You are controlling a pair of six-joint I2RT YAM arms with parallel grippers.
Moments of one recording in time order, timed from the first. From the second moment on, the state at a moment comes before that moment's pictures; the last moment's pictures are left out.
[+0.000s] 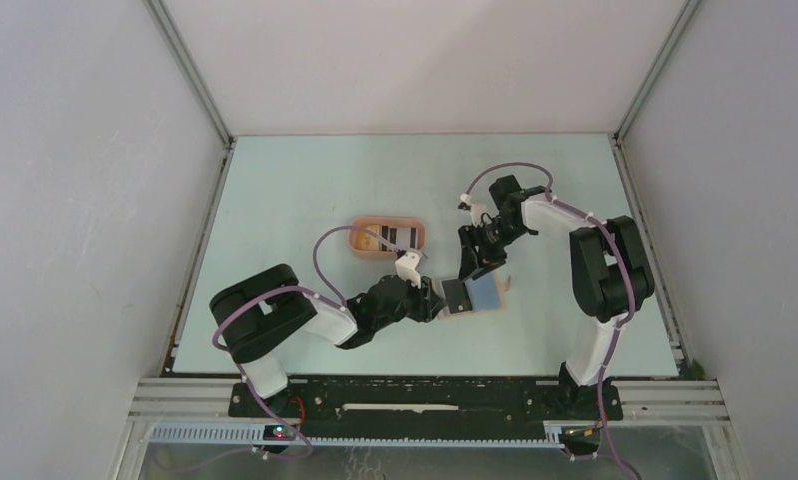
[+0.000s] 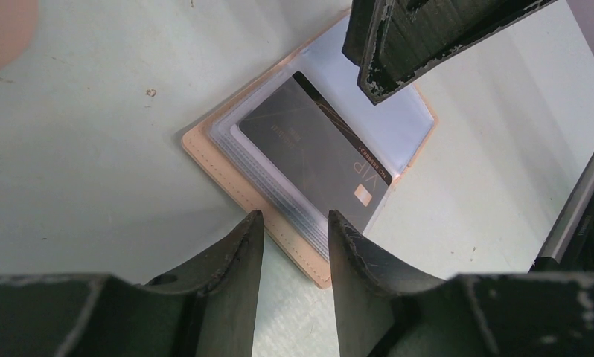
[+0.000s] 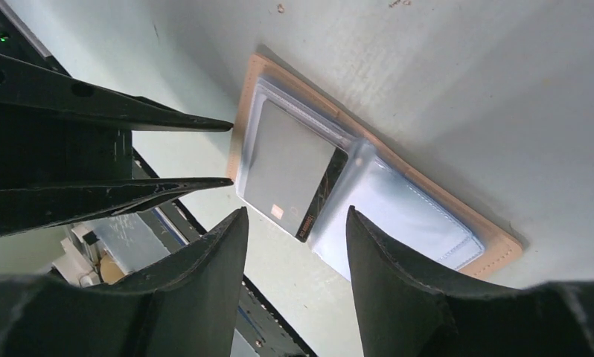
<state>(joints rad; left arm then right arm) -0.99 1.72 0.49 0.82 -0.09 -0.59 0.32 1.87 1.25 -0.79 -0.68 -0.10</state>
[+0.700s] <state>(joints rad) -0.99 1.74 0.49 0.84 -0.07 -0.59 0.37 1.95 1.25 -0.82 -0.69 -0.12</state>
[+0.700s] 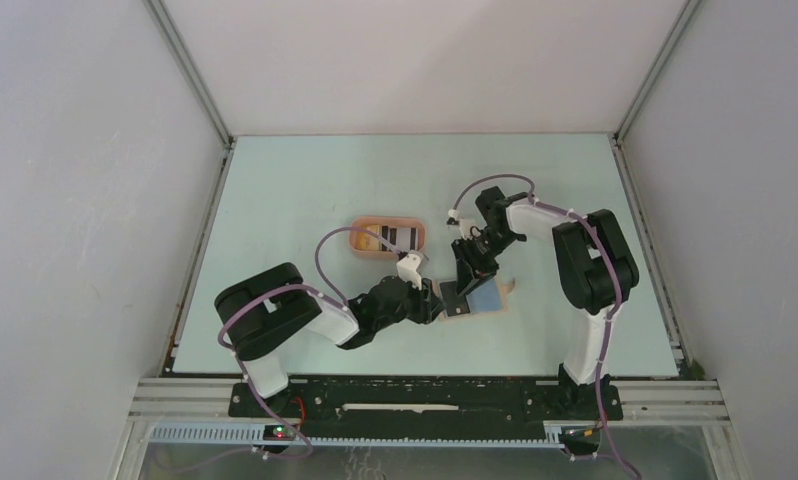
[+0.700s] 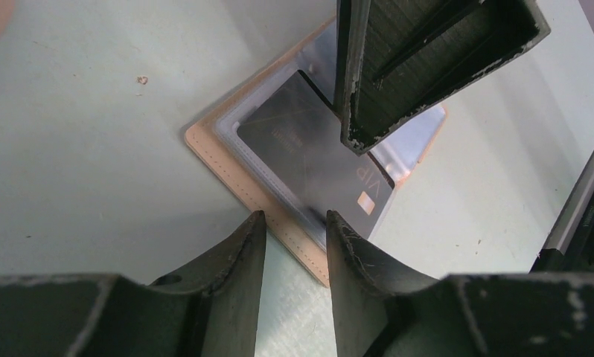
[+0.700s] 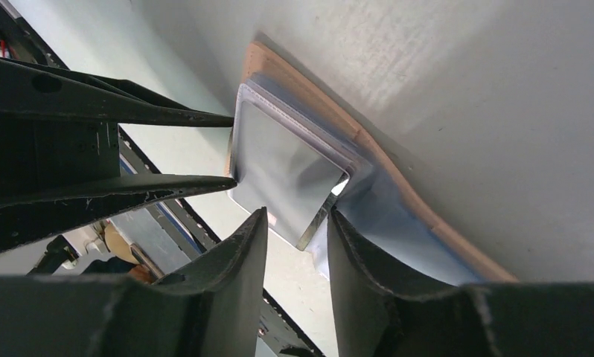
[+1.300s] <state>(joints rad) -0.99 1.62 0.43 0.84 -0.07 -0.57 0.37 1.83 1.26 -0.88 -0.67 -0.23</state>
